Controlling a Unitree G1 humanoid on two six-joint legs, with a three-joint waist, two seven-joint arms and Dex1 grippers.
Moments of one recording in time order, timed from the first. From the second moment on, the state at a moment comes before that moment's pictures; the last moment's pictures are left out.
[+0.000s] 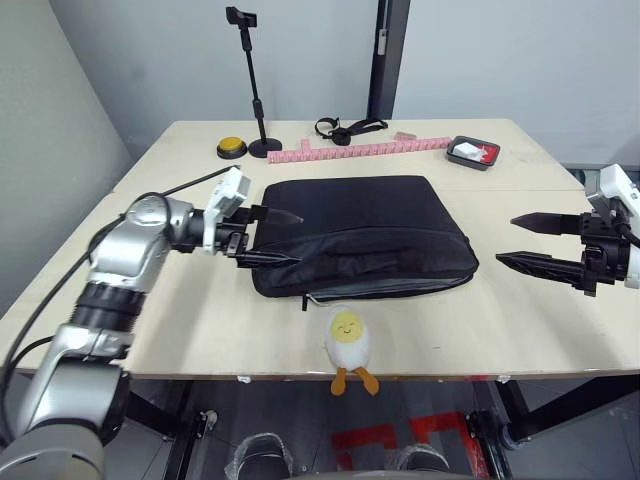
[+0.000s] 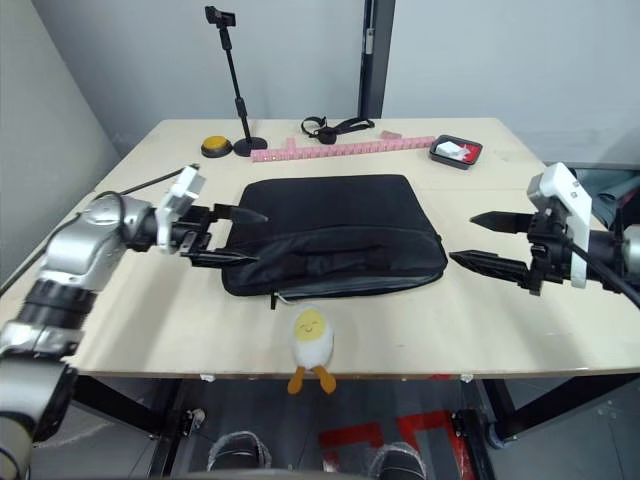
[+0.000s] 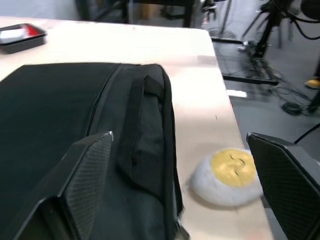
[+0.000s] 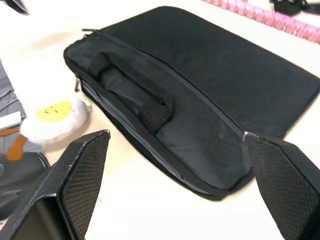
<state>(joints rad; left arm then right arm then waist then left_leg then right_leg) -0.80 0.59 -0.15 0.38 -0.45 0.30 -1.54 -0.15 -1.06 -0.62 -0.45 0.73 1.00 1.14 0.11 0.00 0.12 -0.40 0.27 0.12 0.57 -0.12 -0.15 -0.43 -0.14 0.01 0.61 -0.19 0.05</state>
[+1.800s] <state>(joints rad) -1.08 0.30 -0.17 1.20 0.00 -0.25 -1.49 -0.57 -0.70 0.29 -0.36 0.85 1.25 0.64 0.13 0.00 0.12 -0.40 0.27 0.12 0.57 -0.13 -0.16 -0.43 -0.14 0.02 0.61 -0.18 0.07</state>
